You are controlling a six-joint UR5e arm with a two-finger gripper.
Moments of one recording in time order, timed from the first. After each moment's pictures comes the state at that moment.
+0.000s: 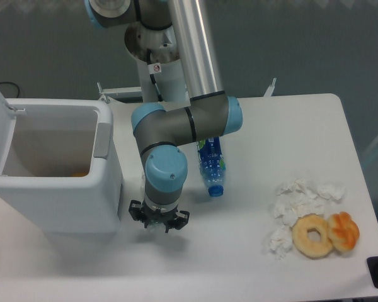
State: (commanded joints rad) arm 2.29 -2.12 -1.58 -0.94 1.43 0.47
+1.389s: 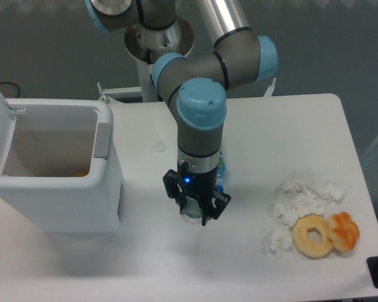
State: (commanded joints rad) arm 2.40 -1.94 -1.53 -0.96 1.45 0.99
